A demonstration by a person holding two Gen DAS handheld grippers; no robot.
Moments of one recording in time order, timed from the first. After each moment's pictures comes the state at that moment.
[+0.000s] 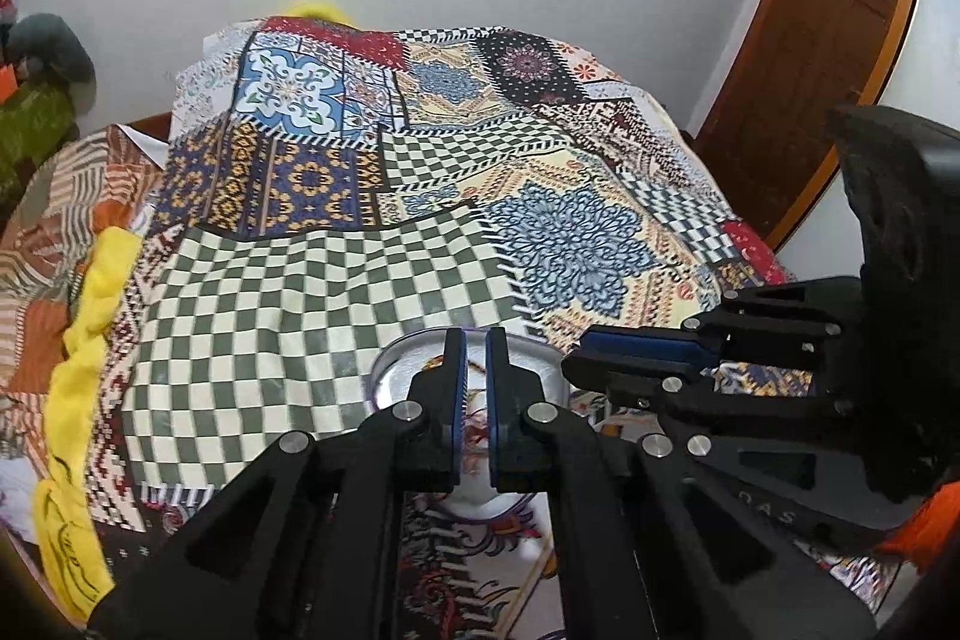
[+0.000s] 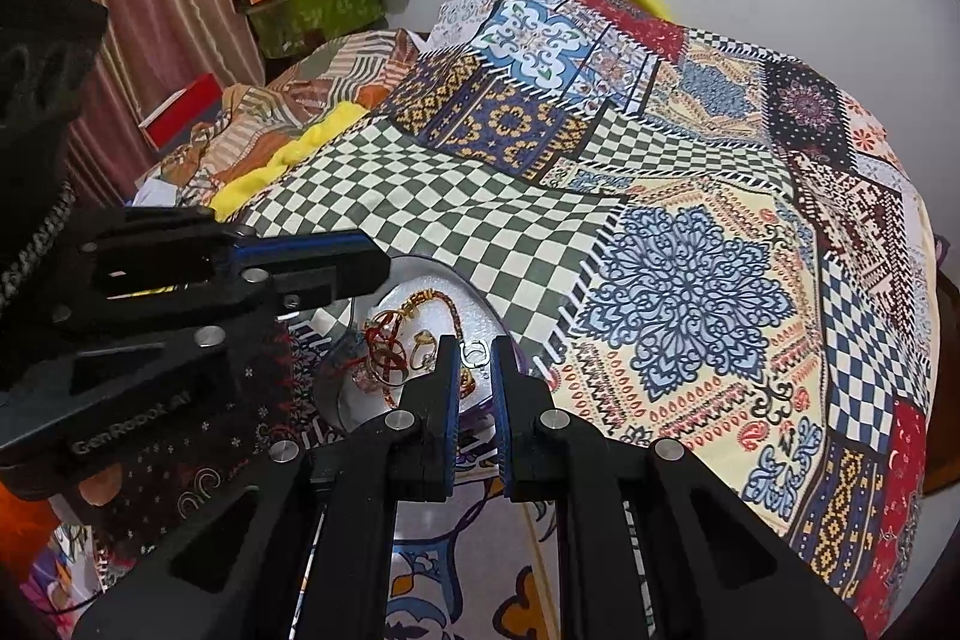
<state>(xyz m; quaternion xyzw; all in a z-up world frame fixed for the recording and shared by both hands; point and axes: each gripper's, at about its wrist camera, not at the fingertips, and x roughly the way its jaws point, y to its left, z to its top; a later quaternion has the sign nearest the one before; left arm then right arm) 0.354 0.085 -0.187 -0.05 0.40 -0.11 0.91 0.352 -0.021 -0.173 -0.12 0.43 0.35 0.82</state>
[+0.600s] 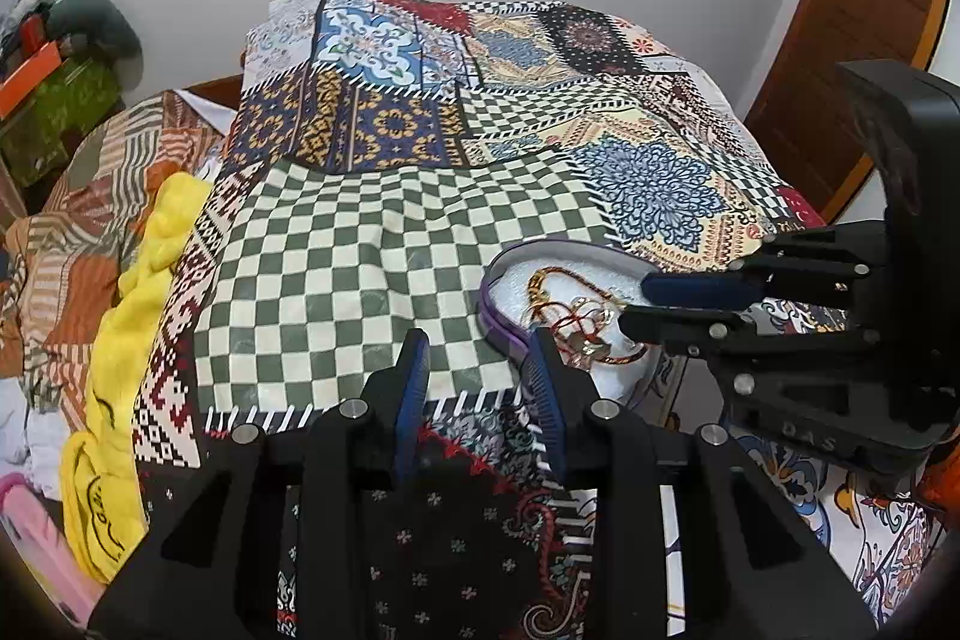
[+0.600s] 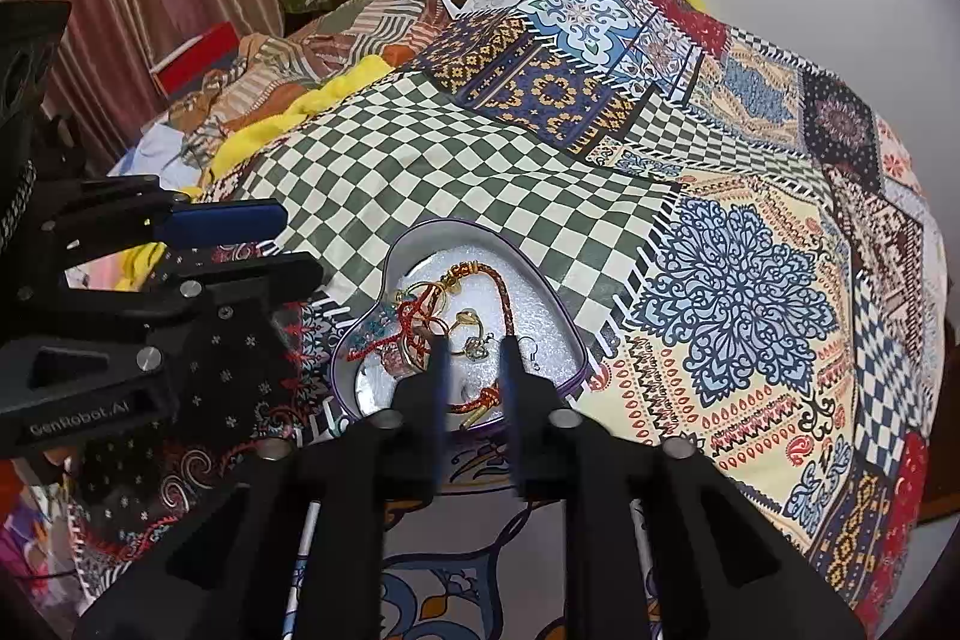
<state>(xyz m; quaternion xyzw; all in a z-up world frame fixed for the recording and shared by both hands) 0.324 0.124 -0.208 -0.04 0.43 -0.05 0.90 0.341 0.005 -0.190 -0.17 0.44 0.36 0.81</state>
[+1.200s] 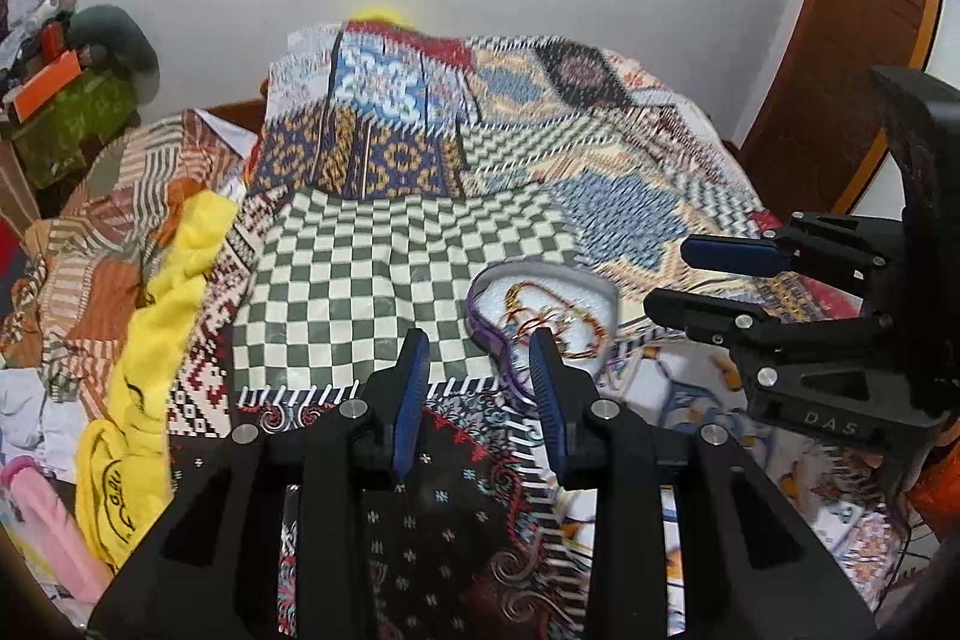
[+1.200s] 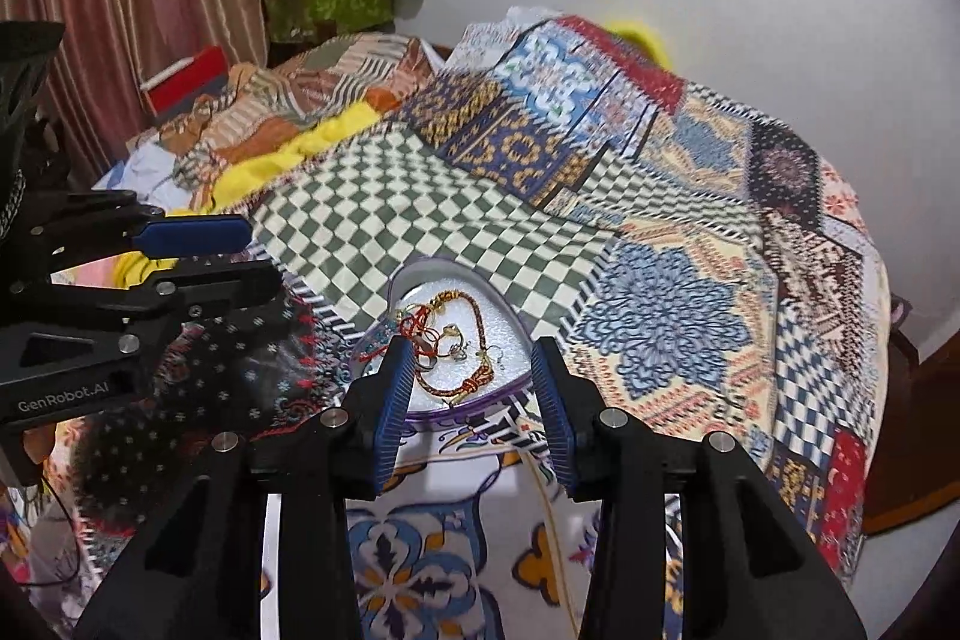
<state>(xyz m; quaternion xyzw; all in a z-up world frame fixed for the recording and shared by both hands) 0.281 0.117 -0.159 -0.05 0.39 -0.05 0.92 0.311 -0.013 -0.142 -0.18 0.38 0.33 0.84</state>
